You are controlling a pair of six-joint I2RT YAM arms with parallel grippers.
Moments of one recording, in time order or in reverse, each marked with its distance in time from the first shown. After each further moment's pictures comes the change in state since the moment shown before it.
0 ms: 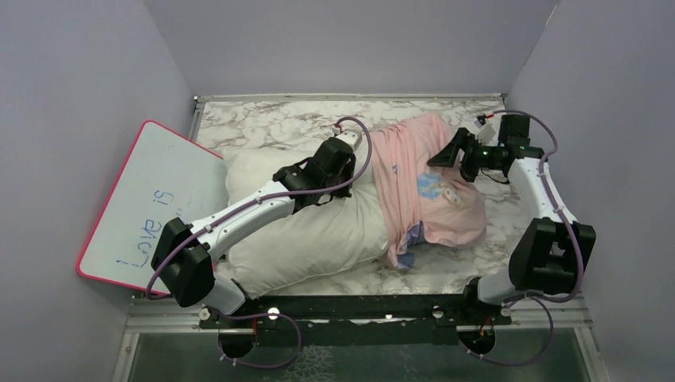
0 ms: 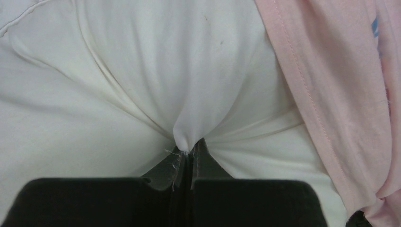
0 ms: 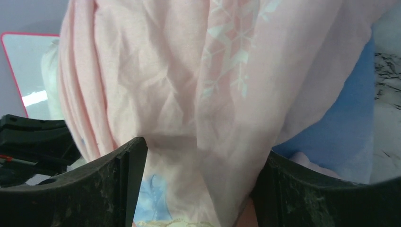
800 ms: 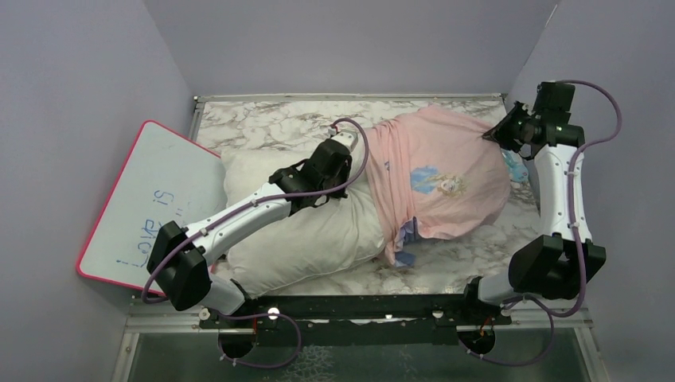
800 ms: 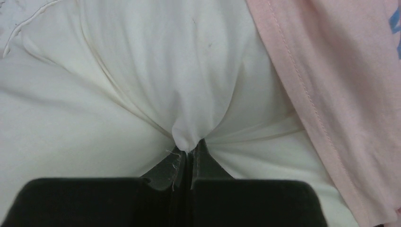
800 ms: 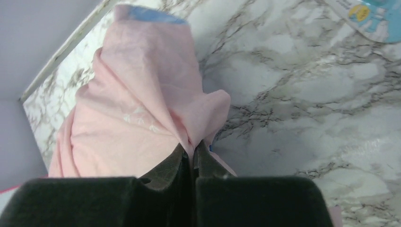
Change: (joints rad) left arm 0.003 -0.023 -0.015 -0.017 -0.041 0.021; right arm -0.056 -0.002 0.362 -0.174 0.621 0.162
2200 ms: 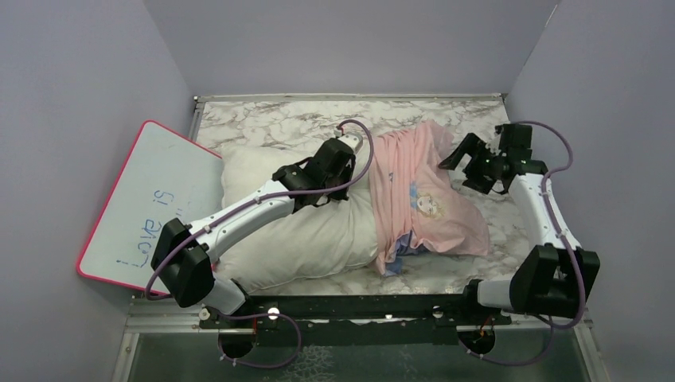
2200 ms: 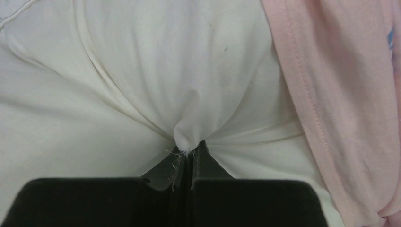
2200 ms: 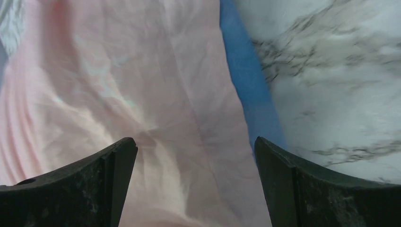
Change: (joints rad) left arm -0.001 0.026 0.039 -0.068 0.037 0.015; right arm 0.111 -0.167 -0.417 0.165 -0.104 -0.017
